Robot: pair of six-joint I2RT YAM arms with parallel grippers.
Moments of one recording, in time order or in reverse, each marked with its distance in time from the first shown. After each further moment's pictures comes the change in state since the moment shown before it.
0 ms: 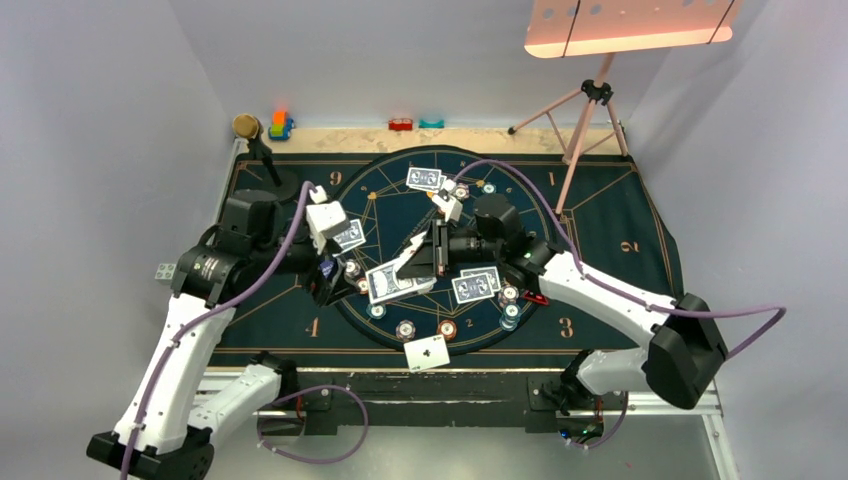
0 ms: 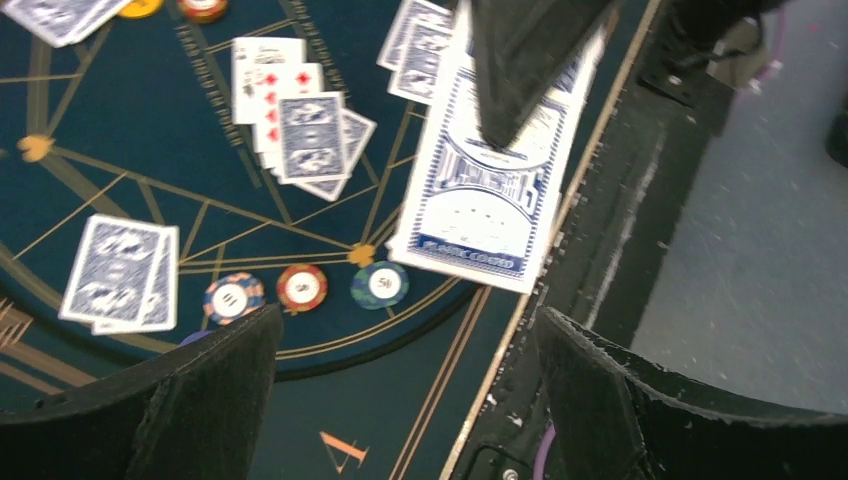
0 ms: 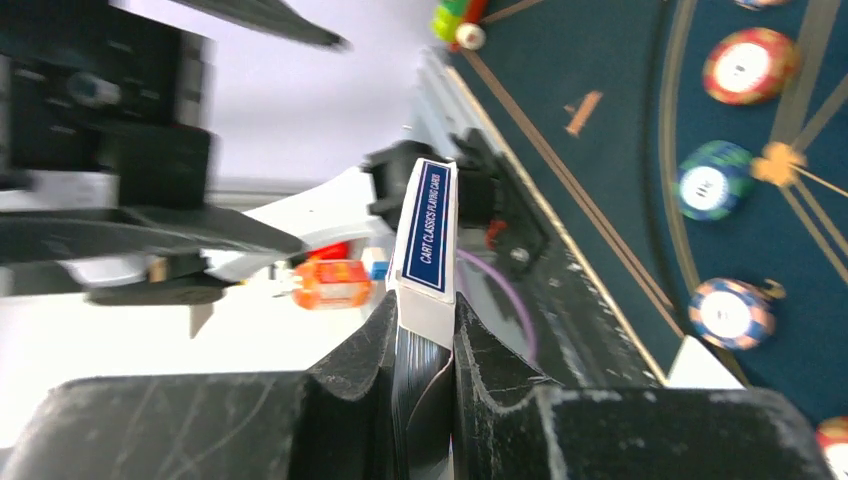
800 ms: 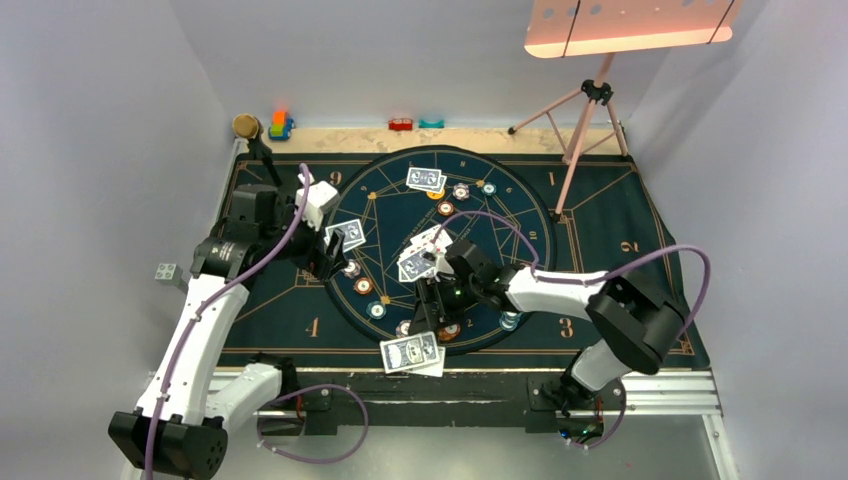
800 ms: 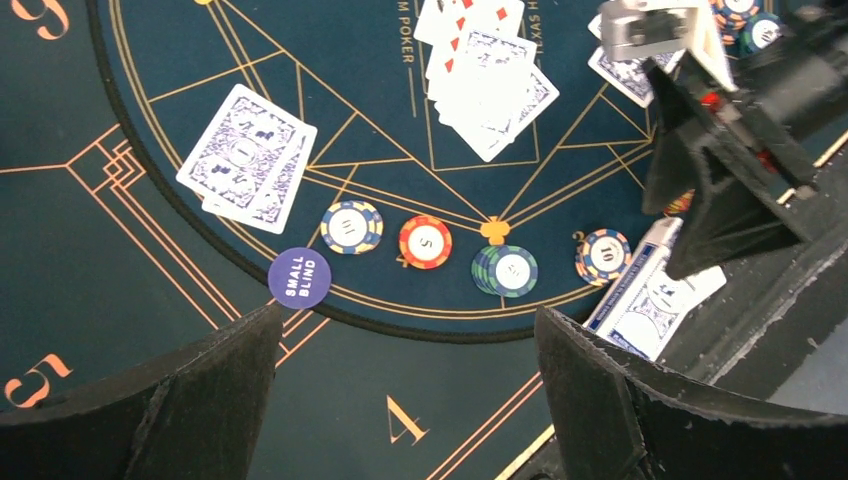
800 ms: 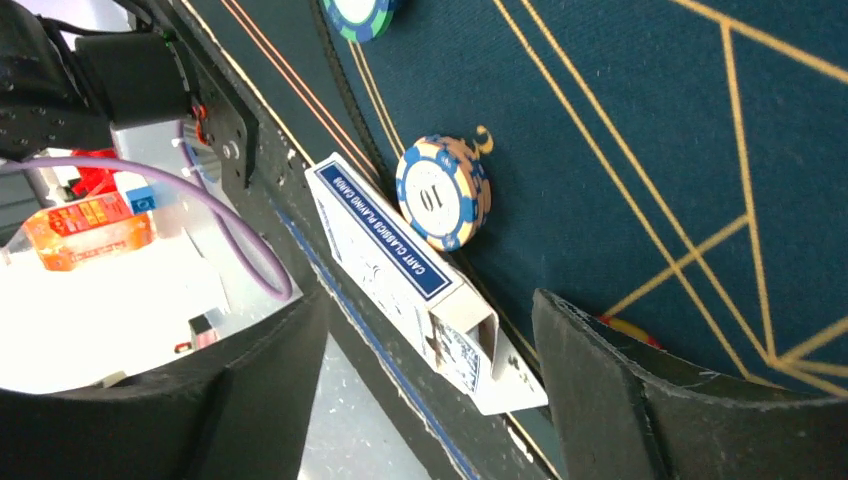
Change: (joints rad) left arm 0.154 0.059 -0.127 0.172 -0.242 -0.111; right arm 0.077 0.261 -0.209 -0.082 0.118 -0.328
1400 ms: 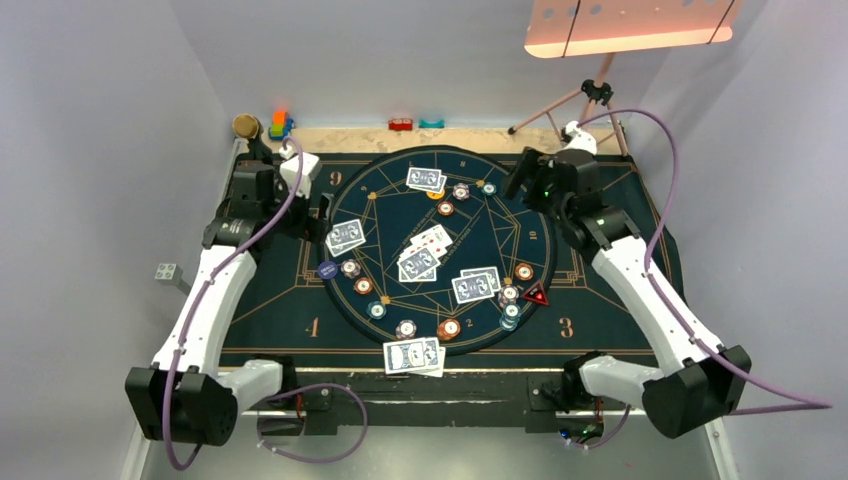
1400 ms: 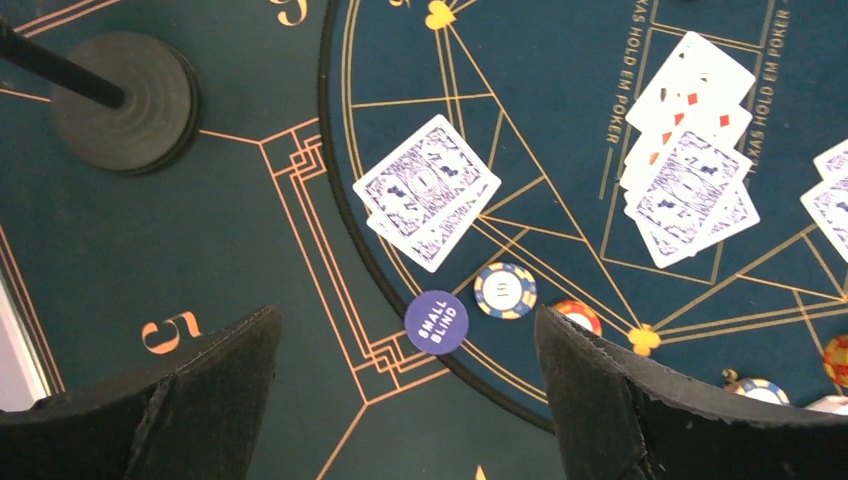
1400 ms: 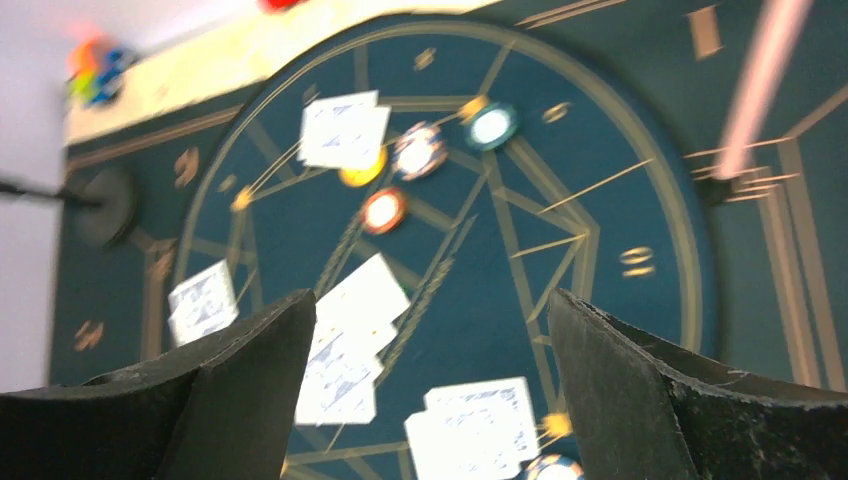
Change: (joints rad) left arm 0.089 0.151 -0.008 0.241 -0.242 -0.116; right arm -0.458 -0.383 0.454 -0.473 0.674 -0.142
